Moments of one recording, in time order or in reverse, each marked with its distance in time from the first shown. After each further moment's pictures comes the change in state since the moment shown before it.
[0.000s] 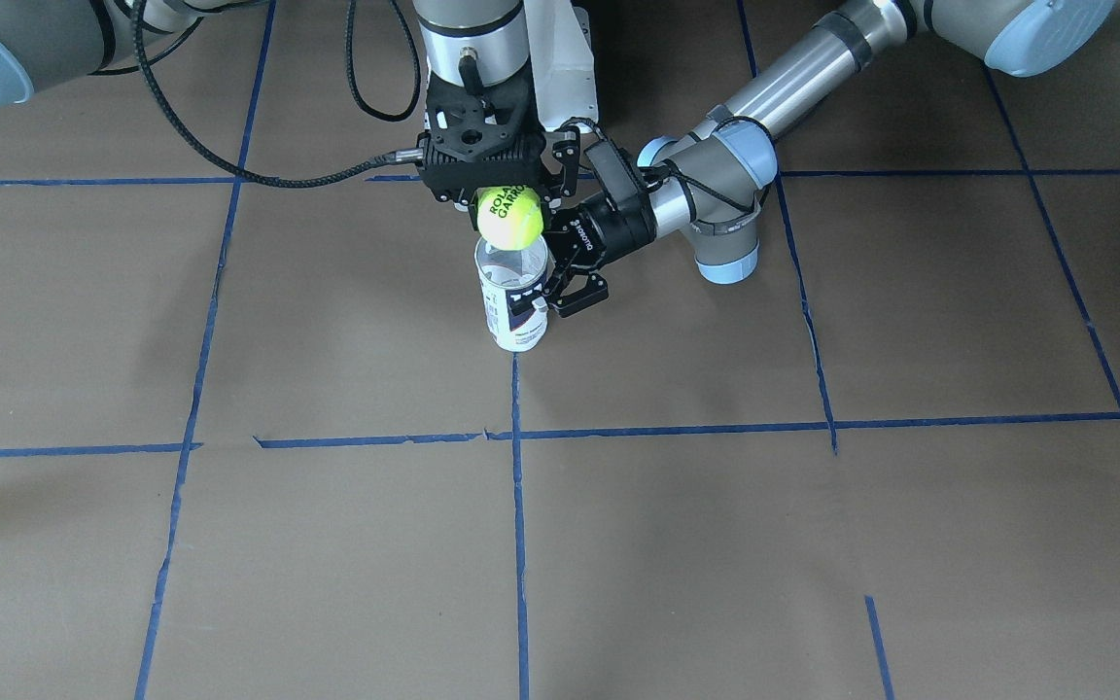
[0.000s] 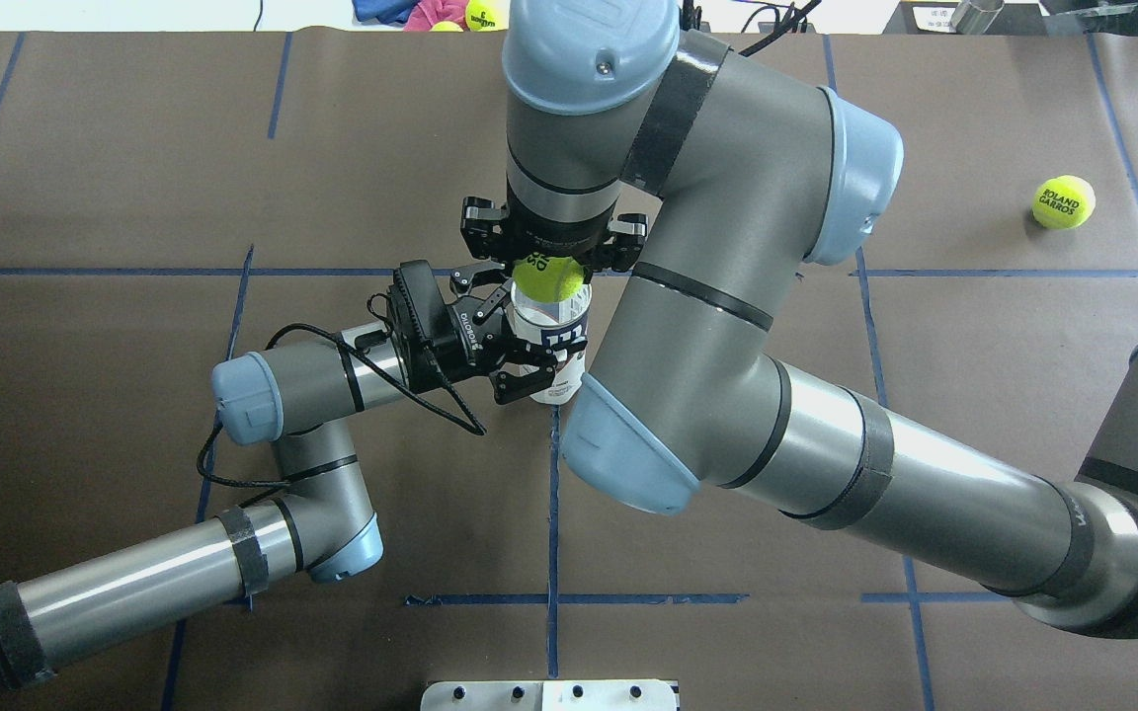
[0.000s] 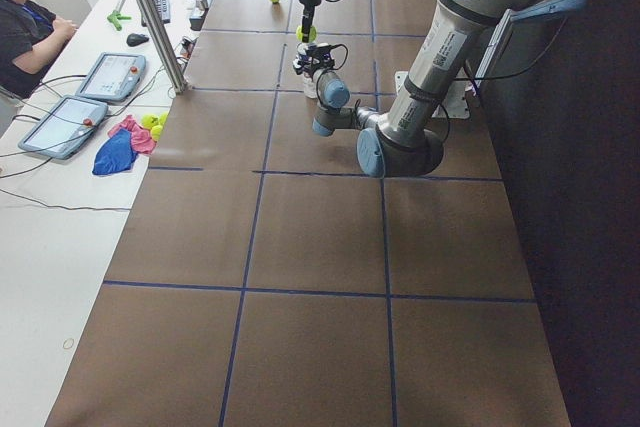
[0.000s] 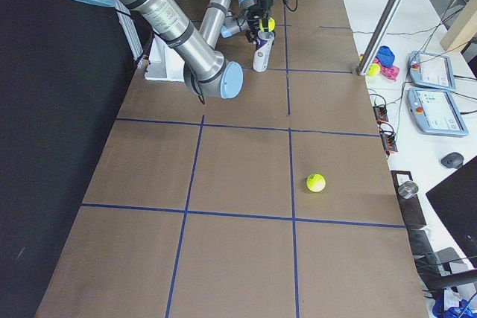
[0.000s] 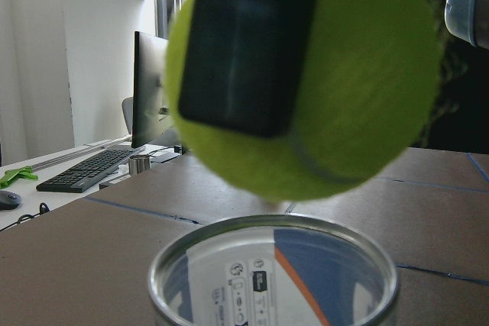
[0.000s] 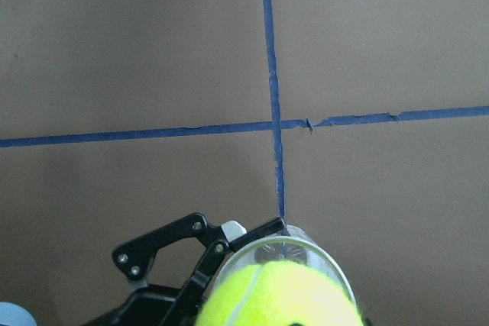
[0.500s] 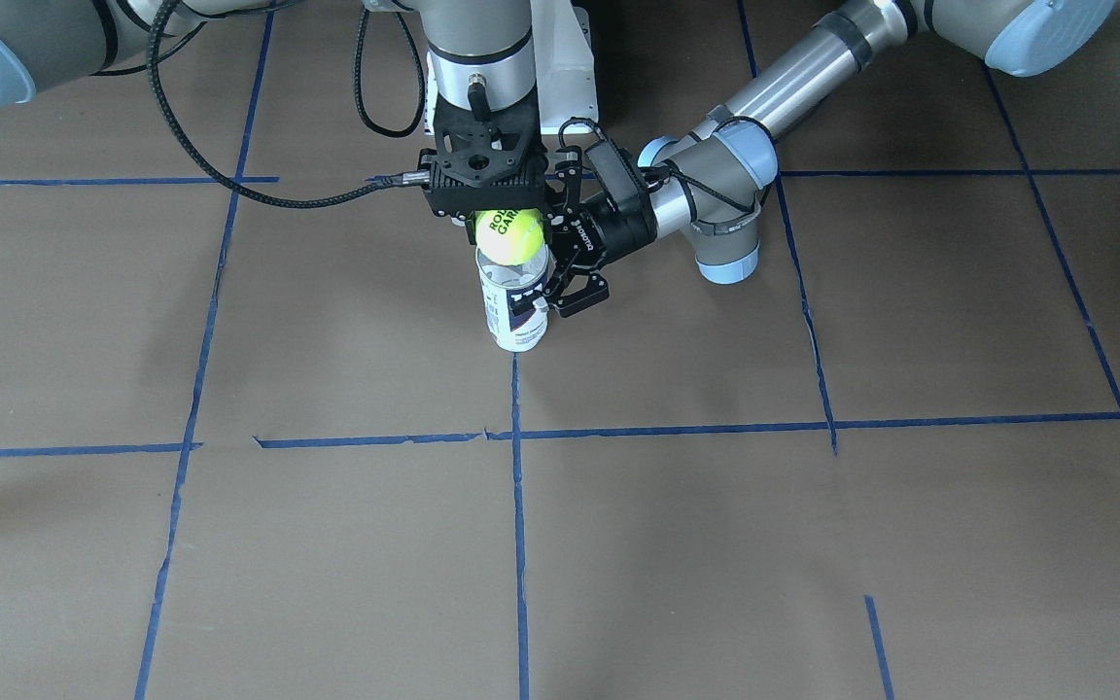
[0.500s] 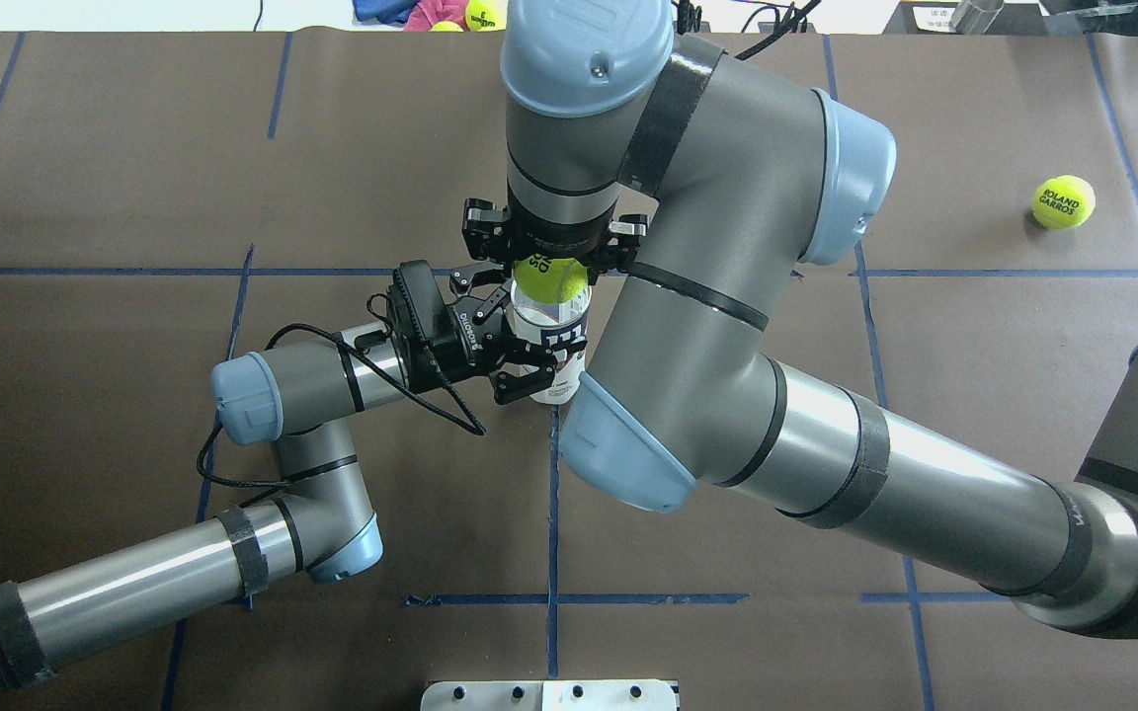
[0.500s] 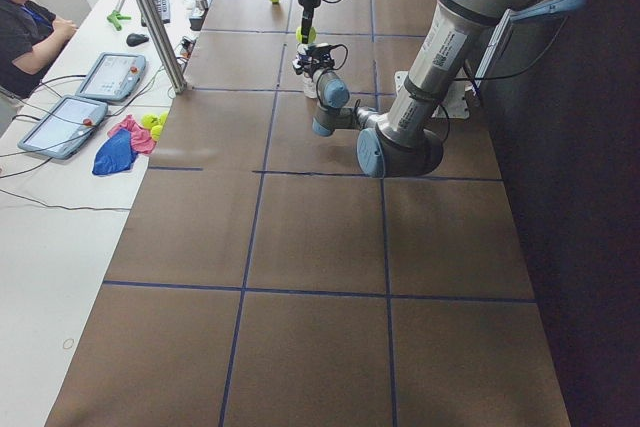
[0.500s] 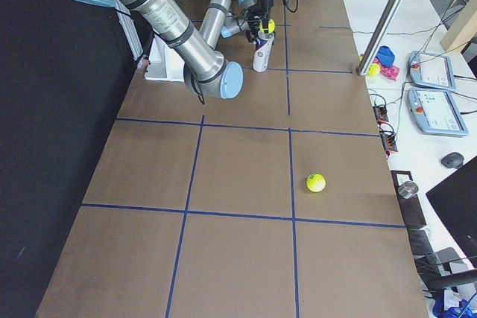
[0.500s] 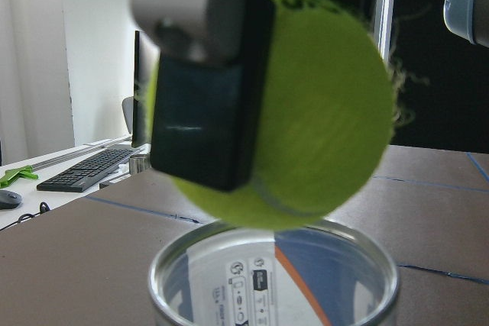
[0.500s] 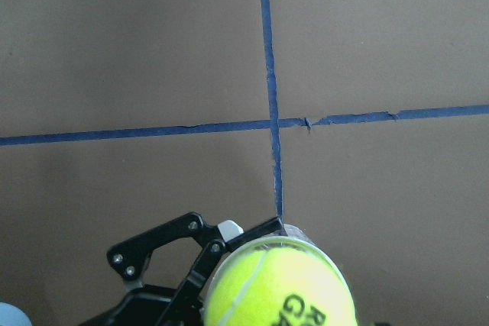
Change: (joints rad) left arm 0.000 0.001 0.000 0.000 0.000 0.000; right arm -0.001 -0.002 0.001 -0.001 0.001 -0.002
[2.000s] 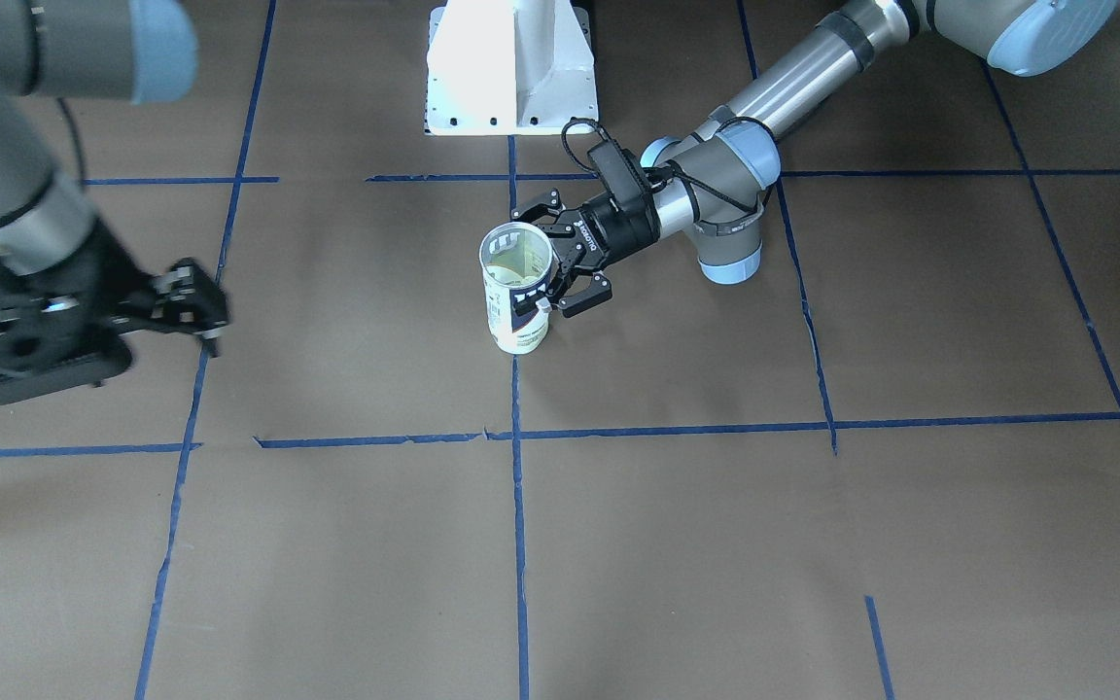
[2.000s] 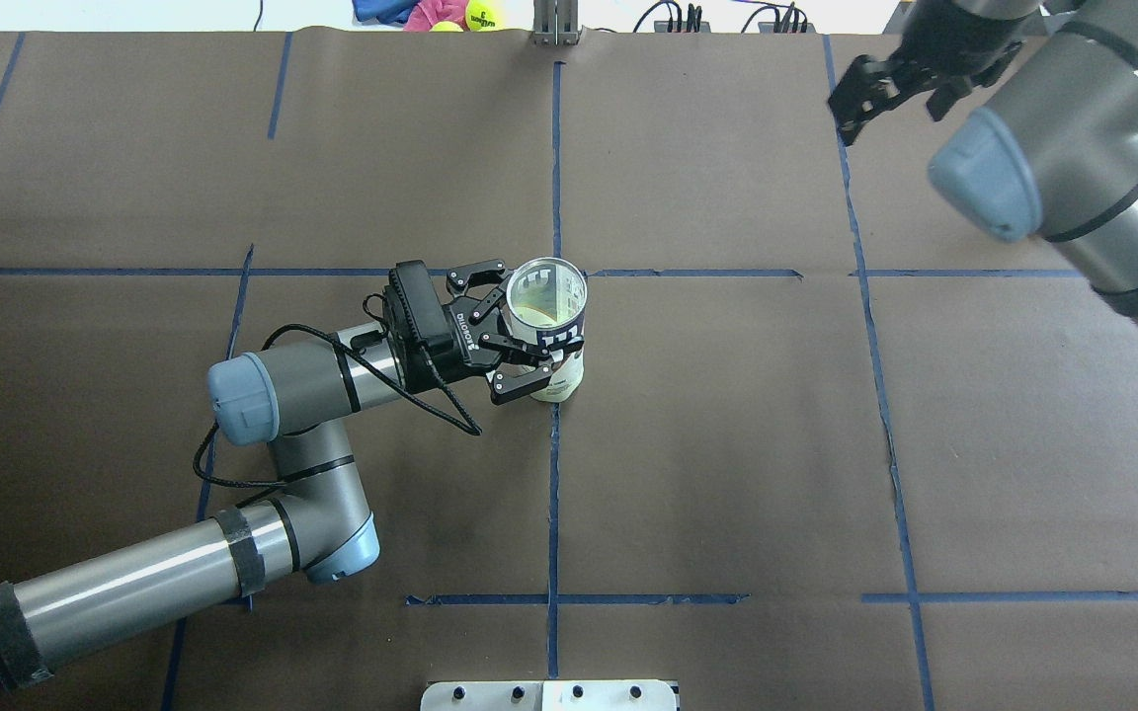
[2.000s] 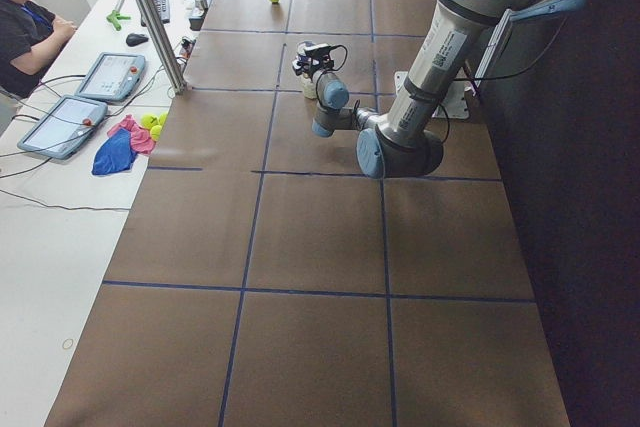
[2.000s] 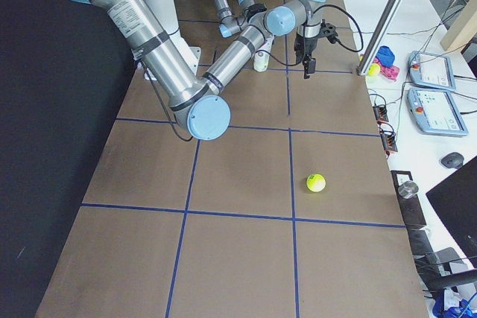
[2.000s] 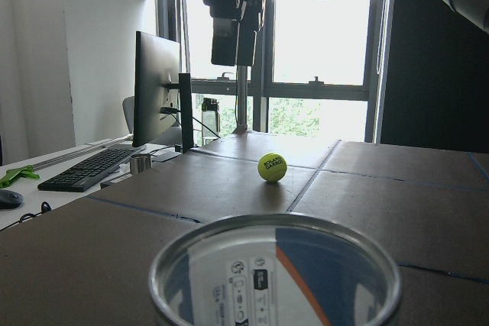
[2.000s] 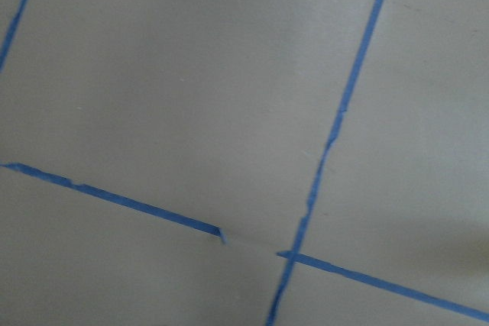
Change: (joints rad) left arm -0.001 0.006 -0.002 -0.004 0.000 -0.002; right arm 0.501 -0.367 0.013 0.012 0.276 -0.909
